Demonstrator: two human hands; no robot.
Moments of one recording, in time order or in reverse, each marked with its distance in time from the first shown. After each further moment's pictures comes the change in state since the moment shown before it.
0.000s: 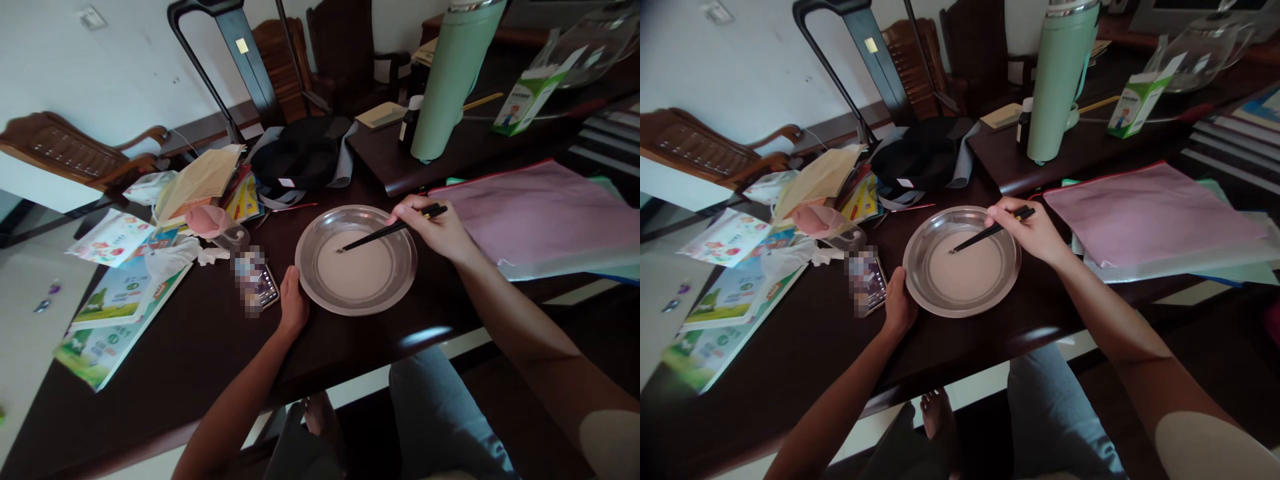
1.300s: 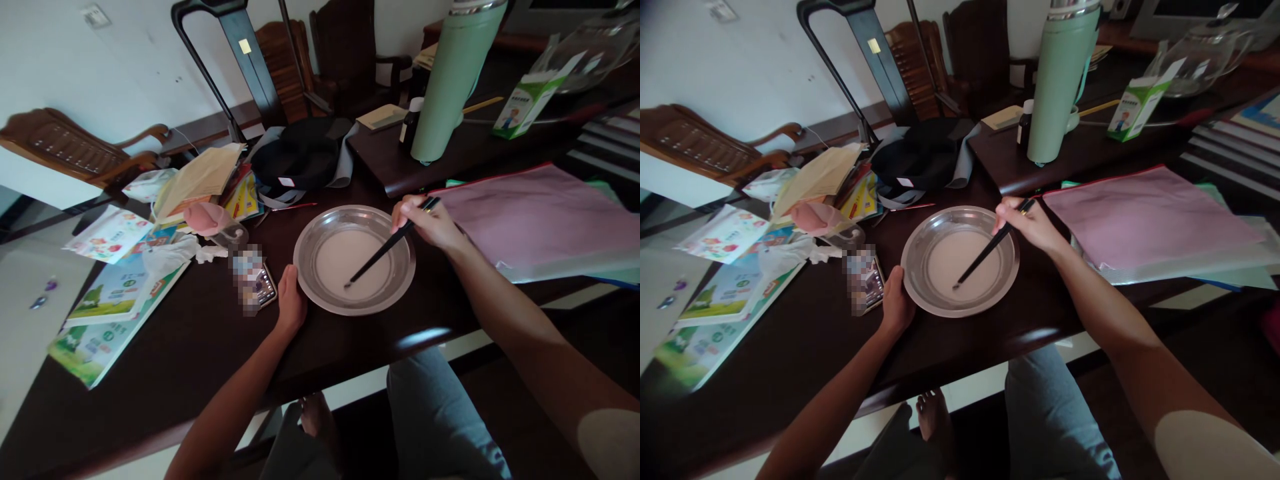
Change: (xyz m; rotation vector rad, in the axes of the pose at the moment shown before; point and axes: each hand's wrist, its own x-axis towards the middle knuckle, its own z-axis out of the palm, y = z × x) left_hand 0.002 0.000 0.000 -0.012 -0.005 -0.002; right_hand 0.015 0.047 -0.004 0.360 -0.115 0.005
